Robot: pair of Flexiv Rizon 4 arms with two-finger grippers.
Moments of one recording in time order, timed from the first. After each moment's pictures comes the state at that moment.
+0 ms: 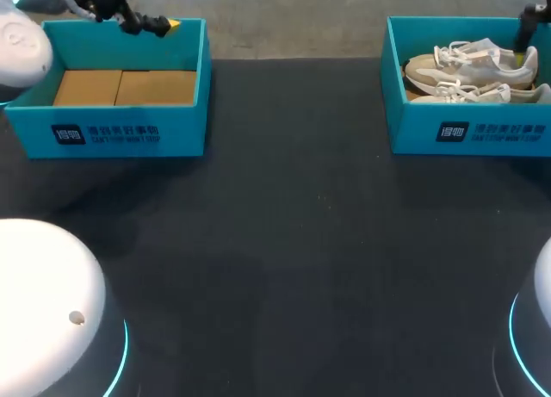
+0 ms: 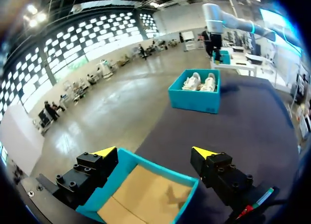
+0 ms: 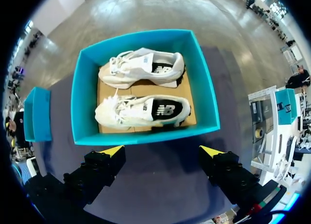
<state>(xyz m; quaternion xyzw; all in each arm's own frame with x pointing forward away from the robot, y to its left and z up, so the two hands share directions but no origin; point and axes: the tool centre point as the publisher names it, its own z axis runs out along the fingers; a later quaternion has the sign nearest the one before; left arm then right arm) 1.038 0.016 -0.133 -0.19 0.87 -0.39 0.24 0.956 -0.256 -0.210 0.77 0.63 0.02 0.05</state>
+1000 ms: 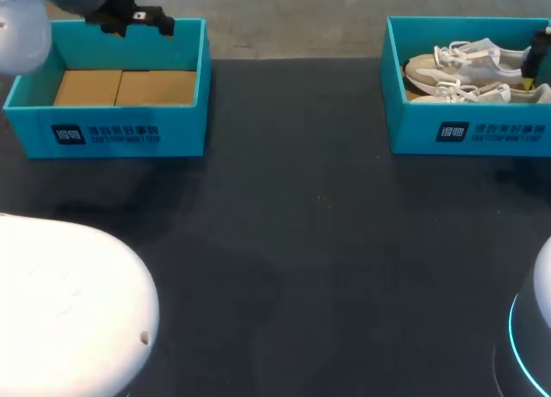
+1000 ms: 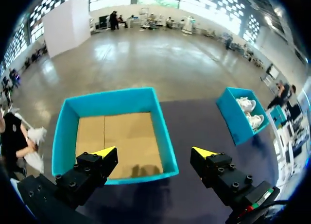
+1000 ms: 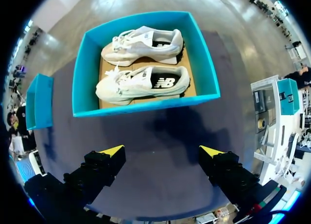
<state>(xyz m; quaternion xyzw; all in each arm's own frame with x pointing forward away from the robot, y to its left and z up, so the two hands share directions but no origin) 1.012 0.048 -0.172 -0.62 0.72 -0.27 0.15 0.890 -0.250 -0.212 0.77 0.64 0.01 0.01</state>
